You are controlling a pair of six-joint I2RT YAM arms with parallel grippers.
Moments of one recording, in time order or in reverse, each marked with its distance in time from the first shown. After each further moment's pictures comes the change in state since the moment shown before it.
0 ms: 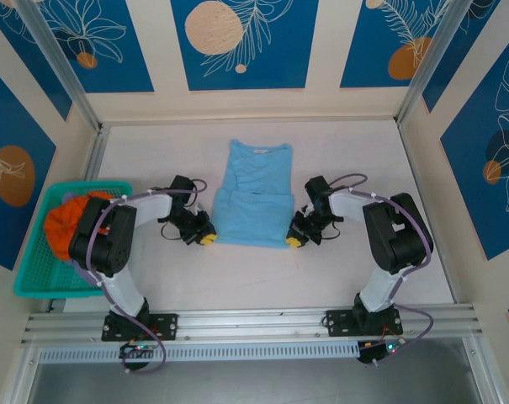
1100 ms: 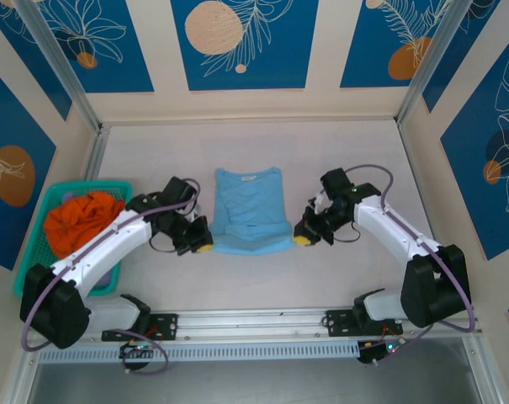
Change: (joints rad) left arm -0.190 -0.483 0.057 -0.334 -0.126 -0.125; right arm -0.024 -0.389 0.072 -0.319 -0.112 -0.082
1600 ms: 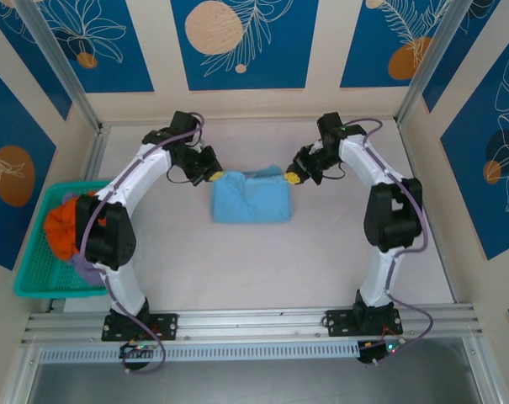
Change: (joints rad) left arm 0.210 0.571 0.642 0.062 -0.001 -0.014; right arm -0.119 0.624 0.711 -0.062 -0.024 0.108
